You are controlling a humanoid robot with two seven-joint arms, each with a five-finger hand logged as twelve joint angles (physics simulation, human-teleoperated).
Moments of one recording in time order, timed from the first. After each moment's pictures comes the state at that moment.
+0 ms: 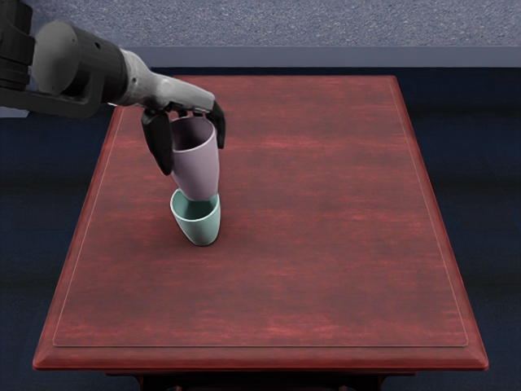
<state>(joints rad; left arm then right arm) -1.65 0.69 -0.16 -1.64 0.79 -0.61 0.61 -0.14 0.00 0.26 0.22 -0.20 -0.19 -0.04</state>
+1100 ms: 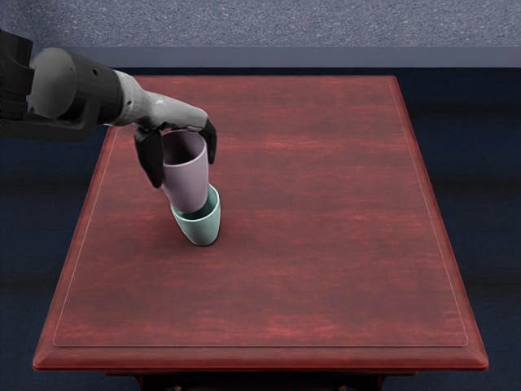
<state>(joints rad) -1.58 0.71 -0.17 -1.70 0.88 -0.61 0.61 -0.14 0.00 0.26 0.22 -0.20 -0.19 -0.04</state>
